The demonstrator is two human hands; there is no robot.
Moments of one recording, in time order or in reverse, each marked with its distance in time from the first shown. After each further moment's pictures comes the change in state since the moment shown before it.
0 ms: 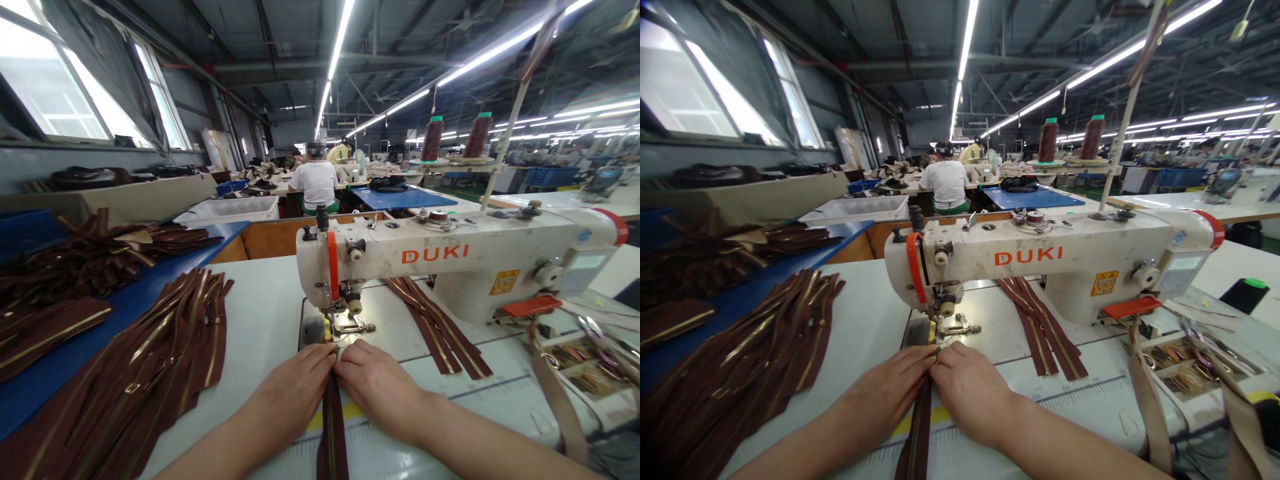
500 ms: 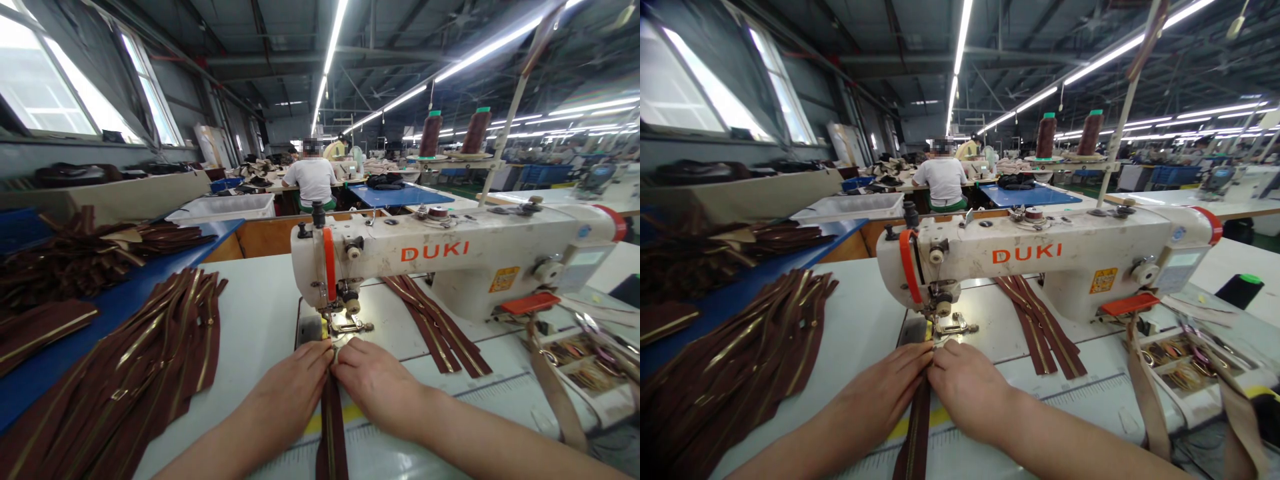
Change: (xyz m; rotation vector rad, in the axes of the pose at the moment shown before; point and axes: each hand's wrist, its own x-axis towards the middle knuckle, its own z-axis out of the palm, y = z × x) left_hand 0.003 -0.002 0.001 0.028 -0.048 -0.012; right_hand 0.001 0.008 0.005 -0.084 -0.066 -0.054
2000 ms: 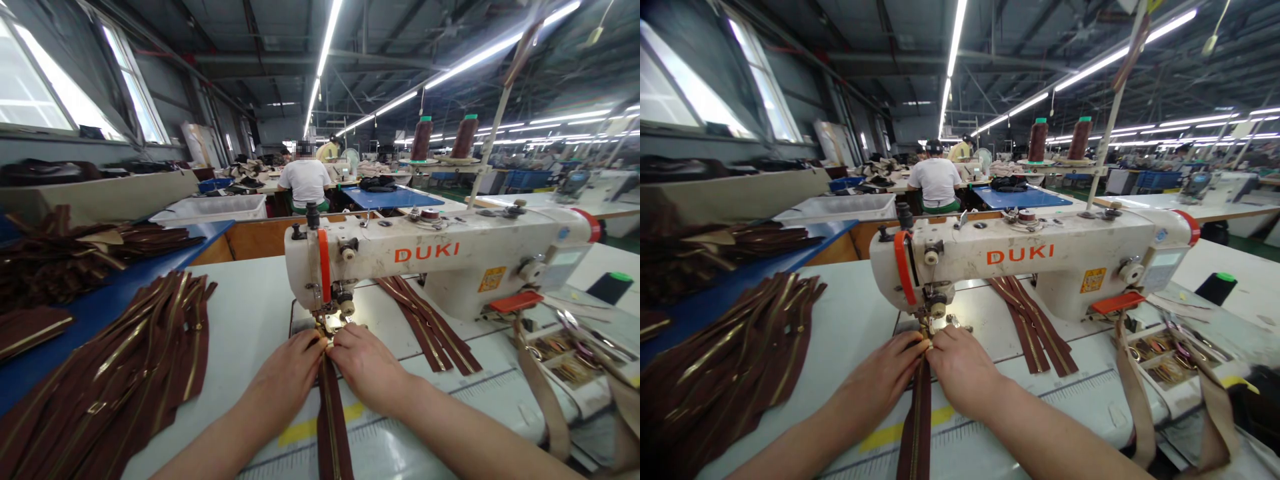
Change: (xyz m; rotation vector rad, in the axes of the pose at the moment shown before) left_hand 0.012 -0.015 0.019 -0.148 0.220 -0.128; right_hand 0.012 0.014 0.008 -0.030 0.085 0.093
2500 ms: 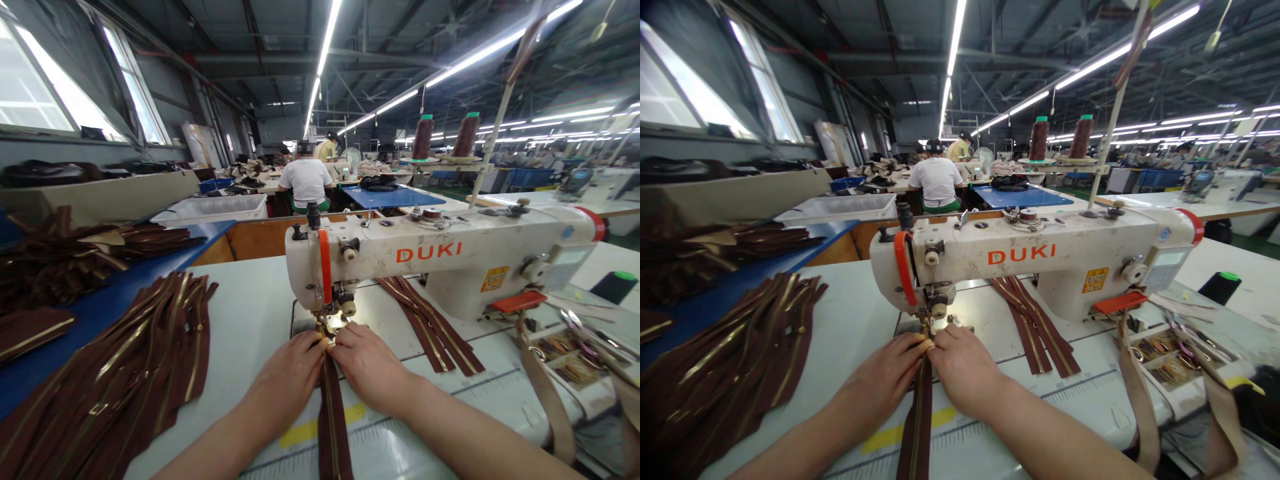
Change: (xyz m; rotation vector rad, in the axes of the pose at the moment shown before) left_hand 0.003 0.004 -0.005 -0.010 -0.025 -0.004; right_hand 0.001 -0.002 -0.004 0.004 -0.013 0.027
